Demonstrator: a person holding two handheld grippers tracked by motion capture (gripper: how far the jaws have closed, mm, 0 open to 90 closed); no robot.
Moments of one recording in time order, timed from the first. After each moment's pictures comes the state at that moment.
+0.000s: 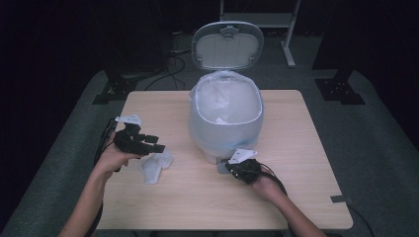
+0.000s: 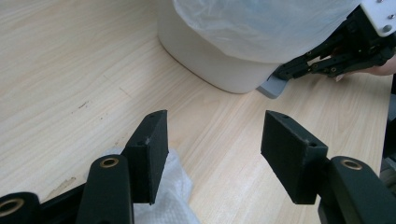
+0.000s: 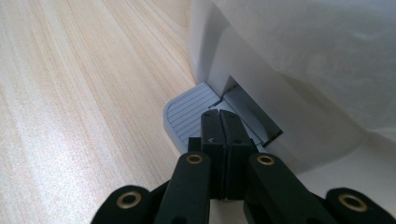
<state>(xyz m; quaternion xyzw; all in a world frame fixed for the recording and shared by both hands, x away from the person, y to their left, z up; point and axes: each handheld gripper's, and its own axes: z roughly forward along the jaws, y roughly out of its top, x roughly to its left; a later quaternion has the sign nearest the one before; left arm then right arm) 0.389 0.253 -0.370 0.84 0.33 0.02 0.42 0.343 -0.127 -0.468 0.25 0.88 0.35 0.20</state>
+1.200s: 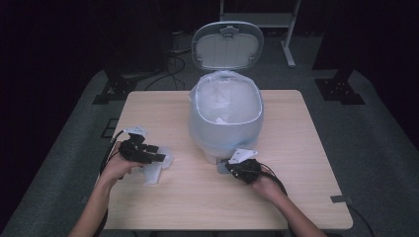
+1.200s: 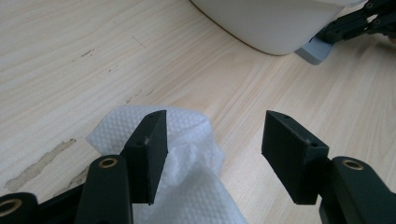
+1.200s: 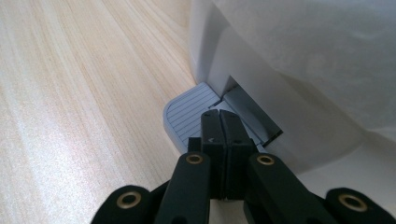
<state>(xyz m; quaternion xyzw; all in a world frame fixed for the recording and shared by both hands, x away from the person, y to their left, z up) 0.395 0.256 -0.423 0.85 0.35 0.02 0.39 0.342 -0.126 -0.468 0.26 0.88 0.35 0.19</state>
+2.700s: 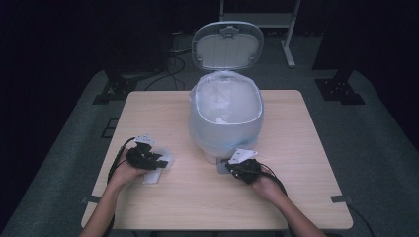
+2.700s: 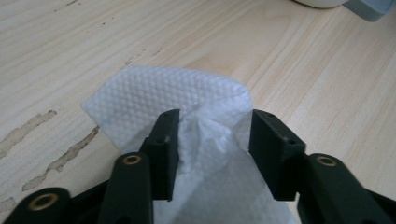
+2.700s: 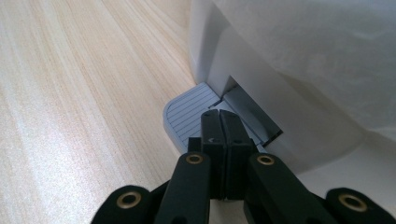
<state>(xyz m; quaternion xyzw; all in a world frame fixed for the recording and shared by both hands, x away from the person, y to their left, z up) 0.394 0.247 -0.462 0.87 0.35 0.05 0.35 0.341 -0.125 -0.468 0.26 0.88 0.36 0.19</state>
